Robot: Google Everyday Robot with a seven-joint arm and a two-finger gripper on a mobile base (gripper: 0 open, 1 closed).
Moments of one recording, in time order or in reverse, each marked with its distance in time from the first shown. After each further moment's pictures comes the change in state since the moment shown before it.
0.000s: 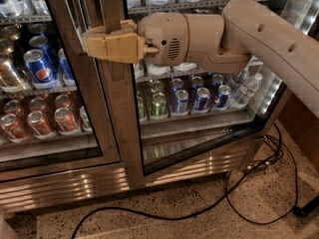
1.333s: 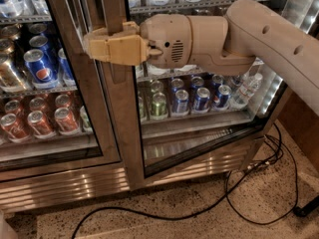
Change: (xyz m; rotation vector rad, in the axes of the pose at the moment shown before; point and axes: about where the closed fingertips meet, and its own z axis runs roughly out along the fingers) arm 0.000 0.008 -0.004 -0.002 -0.002 0.015
